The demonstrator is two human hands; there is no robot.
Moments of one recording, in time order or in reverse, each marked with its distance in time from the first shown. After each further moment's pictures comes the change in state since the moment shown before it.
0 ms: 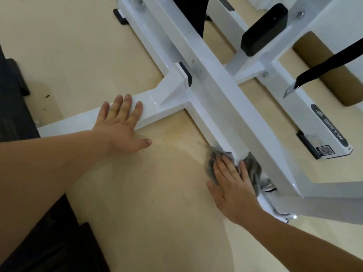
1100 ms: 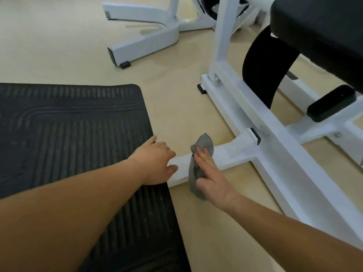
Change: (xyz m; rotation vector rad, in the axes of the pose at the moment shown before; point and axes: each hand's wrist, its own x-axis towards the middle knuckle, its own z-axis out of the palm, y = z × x) left_hand -0.127 -0.093 -0.106 0.155 0.035 0.030; right_hand 0.119 -0.211 -0.143 1.001 -0.189 -0.323
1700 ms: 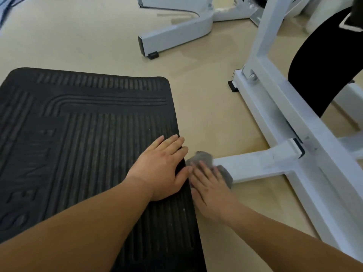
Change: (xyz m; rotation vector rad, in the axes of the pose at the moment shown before) left_hand -0.023 -0.029 0.037 -0.134 0.285 -0.155; right_hand 0.054 0.032 0.062 -0.804 -0.222 -0.250
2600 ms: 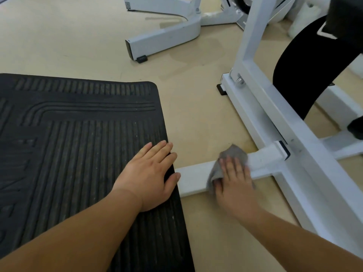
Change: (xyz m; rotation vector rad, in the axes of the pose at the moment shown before) left_hand -0.002 0.005 0.001 0.041 0.008 -0.019; right_hand -0.020 0.073 0.006 -0.157 0.280 0.364
